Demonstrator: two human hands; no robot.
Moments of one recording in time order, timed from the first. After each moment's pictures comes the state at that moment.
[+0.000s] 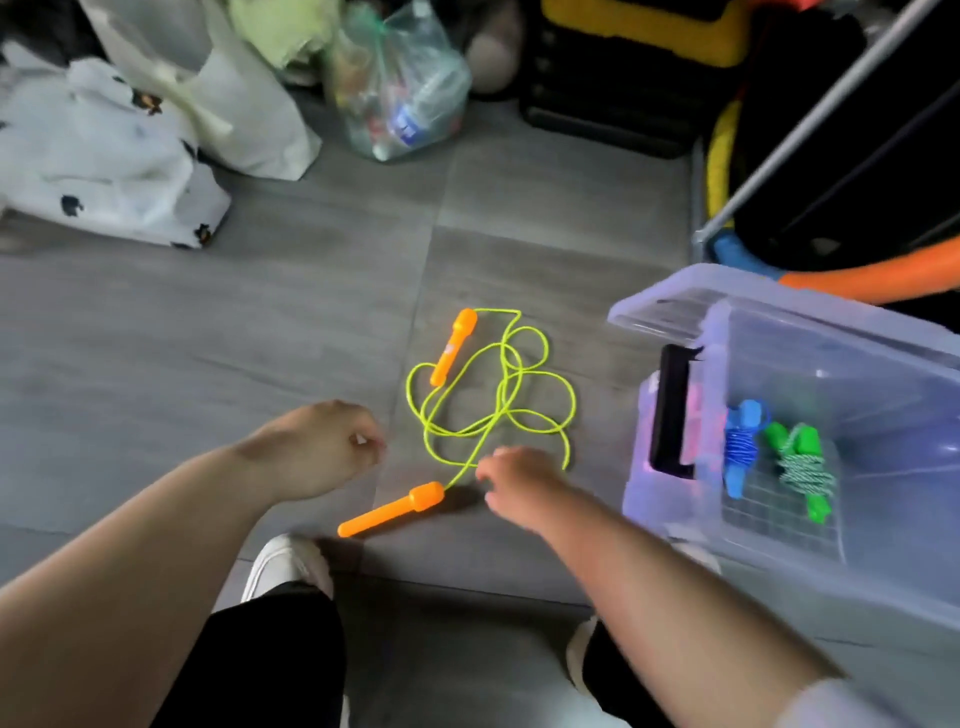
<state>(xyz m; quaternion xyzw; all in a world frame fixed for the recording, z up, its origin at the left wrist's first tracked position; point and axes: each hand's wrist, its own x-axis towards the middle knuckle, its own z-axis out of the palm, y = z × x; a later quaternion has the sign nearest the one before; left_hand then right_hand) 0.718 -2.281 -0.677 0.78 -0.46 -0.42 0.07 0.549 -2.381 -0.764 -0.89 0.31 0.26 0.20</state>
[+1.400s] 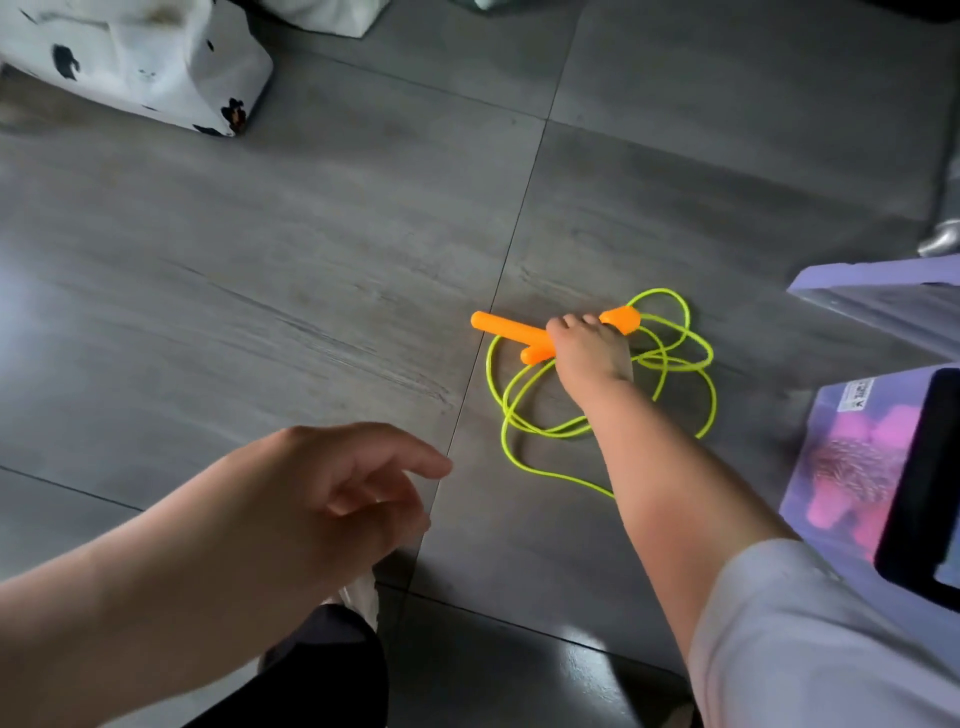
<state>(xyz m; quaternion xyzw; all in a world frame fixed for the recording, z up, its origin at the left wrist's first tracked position) 0.765 -2.274 -0.721 0.74 -0.33 -0.49 0.33 0.667 -2.490 -0.902 -0.93 0.31 0.18 0.07</state>
